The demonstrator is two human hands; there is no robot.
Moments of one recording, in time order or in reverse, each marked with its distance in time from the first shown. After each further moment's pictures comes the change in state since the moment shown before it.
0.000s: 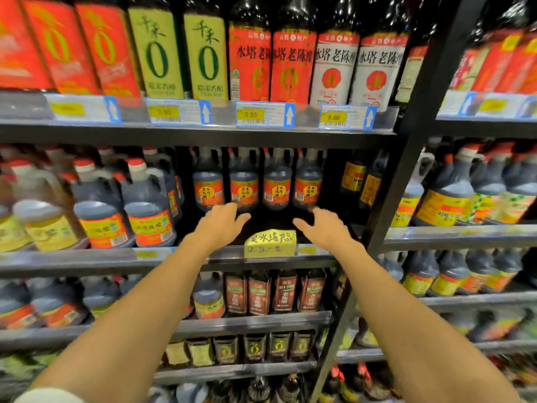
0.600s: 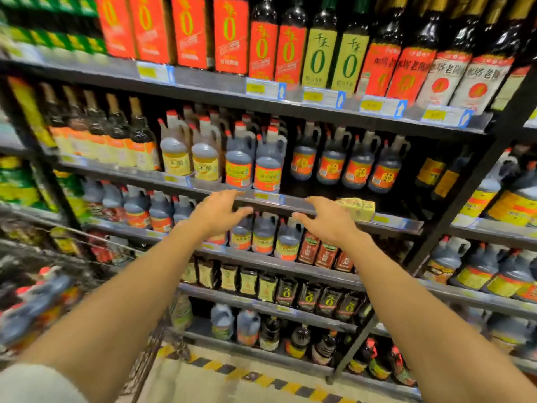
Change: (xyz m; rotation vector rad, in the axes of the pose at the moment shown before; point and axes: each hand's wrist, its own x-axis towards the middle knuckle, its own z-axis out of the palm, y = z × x) left_hand -0.265 -0.128 -0.118 -0.006 0.061 -0.094; right_hand -0.188 -0.183 0.037 -0.146 -0.061 -0.418
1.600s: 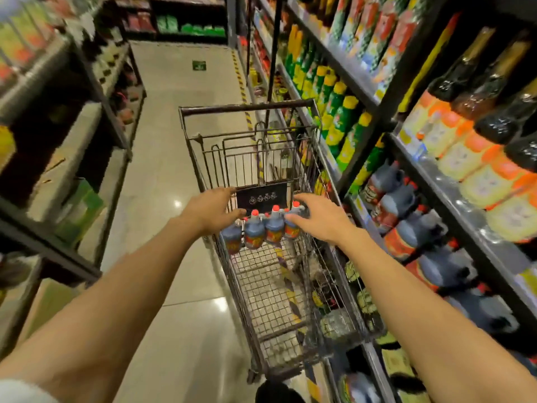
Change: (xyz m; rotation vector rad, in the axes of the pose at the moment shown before) left_hand -0.258 -0.421 -0.086 0.119 0.186 -1.220; right_hand 0.186 -0.551 0.313 0.046 -0.591 -1.161
